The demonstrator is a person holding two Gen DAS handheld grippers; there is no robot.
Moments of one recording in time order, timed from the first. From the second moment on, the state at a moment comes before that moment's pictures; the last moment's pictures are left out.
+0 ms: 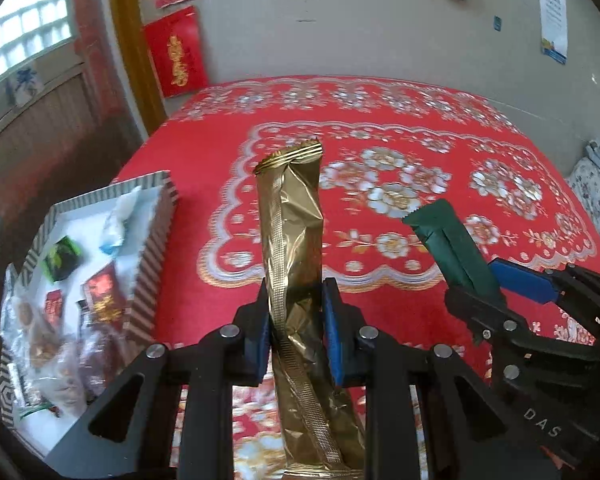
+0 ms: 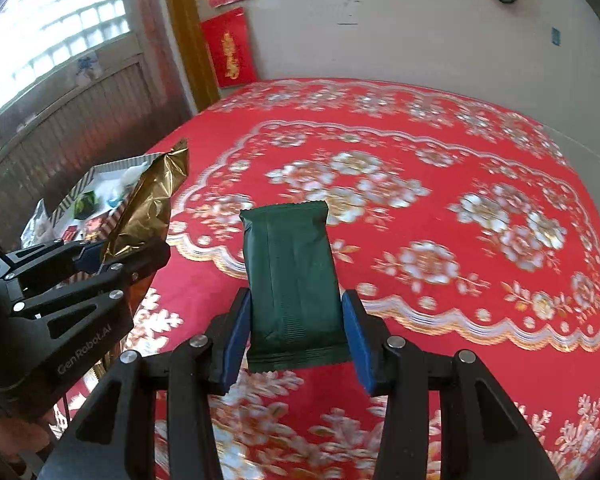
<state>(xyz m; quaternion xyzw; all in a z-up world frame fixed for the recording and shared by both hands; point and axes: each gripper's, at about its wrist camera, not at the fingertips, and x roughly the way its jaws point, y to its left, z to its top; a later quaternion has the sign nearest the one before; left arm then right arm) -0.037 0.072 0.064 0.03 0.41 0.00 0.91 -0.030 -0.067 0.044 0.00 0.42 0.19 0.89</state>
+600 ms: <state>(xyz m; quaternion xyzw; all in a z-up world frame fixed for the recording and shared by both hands) -0.076 0.184 0.087 -0.01 0.38 0.09 0.92 -0.026 0.041 0.060 -0.03 0.41 0.27 0.87</state>
